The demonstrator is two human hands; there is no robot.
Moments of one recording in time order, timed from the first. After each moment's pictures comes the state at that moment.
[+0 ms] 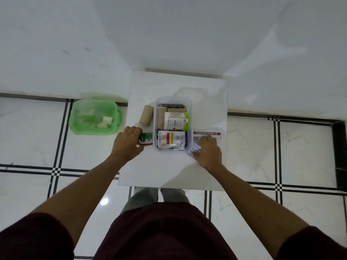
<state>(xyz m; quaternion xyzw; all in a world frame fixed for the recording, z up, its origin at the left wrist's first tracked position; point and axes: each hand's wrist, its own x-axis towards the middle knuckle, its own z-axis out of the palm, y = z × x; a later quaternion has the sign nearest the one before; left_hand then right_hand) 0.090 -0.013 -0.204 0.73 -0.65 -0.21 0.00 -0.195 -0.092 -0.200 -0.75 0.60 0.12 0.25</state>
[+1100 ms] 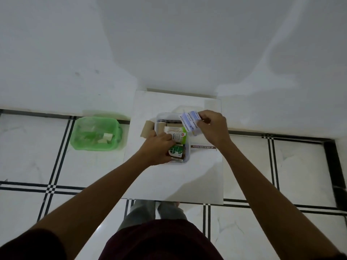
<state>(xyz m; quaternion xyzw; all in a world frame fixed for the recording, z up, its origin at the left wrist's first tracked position) 0.020 -0.062 -0.124 0.60 -0.78 -0.17 -0.01 -0.156 -0.170 -0.075 -0.72 0.56 -0.18 0.37</state>
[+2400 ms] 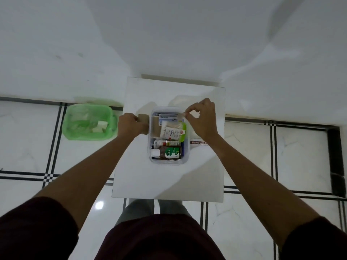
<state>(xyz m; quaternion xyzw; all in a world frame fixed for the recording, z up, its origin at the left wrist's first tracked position) 0.079 -0.115 -0.178 0.87 -0.33 -0.34 0.15 -0.136 -0.201 -0.155 -0.74 0.57 -0.19 0.31</state>
